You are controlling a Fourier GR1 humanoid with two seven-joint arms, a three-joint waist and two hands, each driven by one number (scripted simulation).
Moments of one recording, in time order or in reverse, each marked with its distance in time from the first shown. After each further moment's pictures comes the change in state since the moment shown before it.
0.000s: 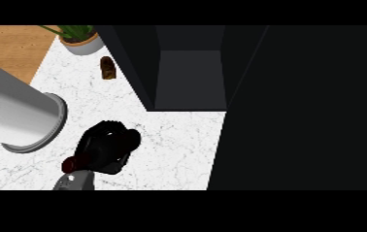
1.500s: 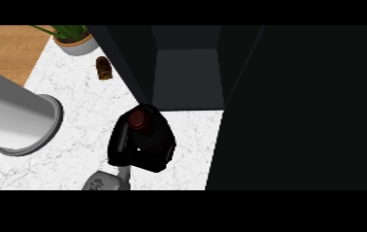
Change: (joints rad) left arm 0.073 -0.120 -0.364 -0.606 0.014 0.501 0.429; right arm 0.075 -0.090 -0.034 -0.013 -0.013 -0.006 -0.083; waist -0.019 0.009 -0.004
